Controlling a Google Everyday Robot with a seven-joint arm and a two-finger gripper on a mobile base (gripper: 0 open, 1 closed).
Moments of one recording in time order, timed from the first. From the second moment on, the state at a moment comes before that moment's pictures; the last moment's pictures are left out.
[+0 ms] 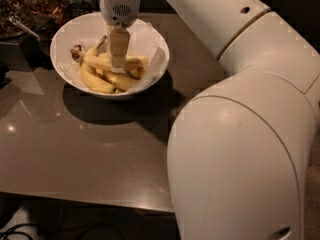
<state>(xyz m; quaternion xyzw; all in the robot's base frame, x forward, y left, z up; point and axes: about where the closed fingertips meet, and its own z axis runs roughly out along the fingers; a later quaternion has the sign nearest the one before) 0.631 0.099 0.938 -0.77 0.63 0.05 0.12</state>
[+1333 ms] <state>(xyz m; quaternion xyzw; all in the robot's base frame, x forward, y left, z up) 0.638 0.086 0.902 -0.76 0.64 0.06 0.08</state>
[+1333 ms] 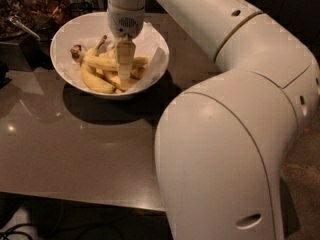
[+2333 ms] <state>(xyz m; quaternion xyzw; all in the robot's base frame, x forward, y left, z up) 0.630 0.083 0.907 -0.77 0.62 0.06 0.11</state>
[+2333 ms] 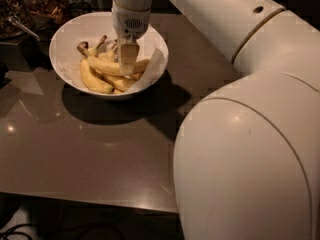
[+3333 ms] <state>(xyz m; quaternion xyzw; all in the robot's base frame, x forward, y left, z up) 0.630 0.083 0.907 -0.77 0.62 0.06 0.11</state>
